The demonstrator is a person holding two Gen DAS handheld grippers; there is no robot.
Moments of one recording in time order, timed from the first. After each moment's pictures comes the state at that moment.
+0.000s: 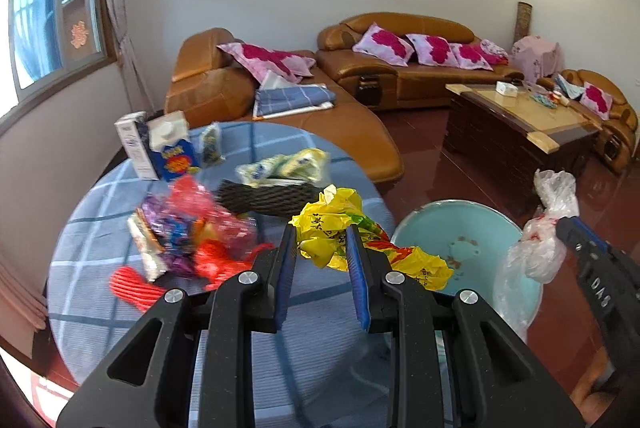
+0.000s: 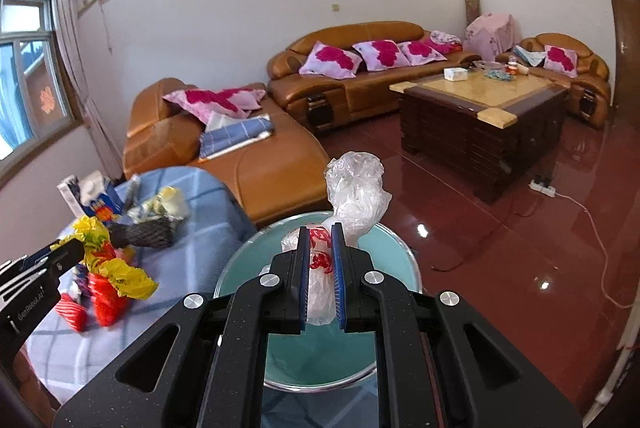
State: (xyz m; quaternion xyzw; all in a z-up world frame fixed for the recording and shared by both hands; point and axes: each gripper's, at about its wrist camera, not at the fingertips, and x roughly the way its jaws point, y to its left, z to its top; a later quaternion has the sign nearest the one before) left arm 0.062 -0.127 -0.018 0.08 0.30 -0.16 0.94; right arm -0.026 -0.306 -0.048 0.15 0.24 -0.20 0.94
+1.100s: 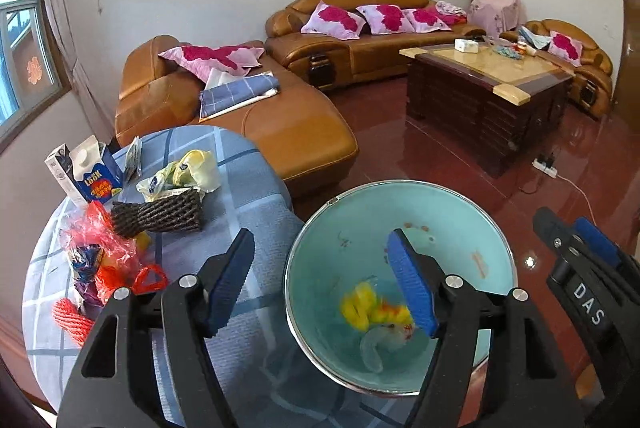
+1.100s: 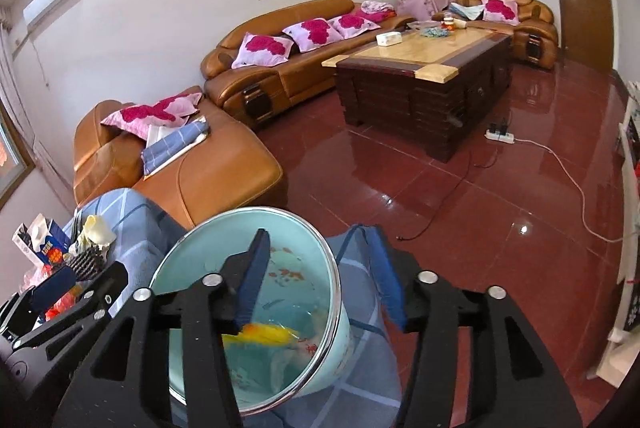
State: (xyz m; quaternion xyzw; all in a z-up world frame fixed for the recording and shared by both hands) left arm 0.067 -0.233 -0.054 0.15 0.32 -0.22 0.91; right arm -0.041 -0.373 -0.081 0.24 0.25 -0.29 0.89
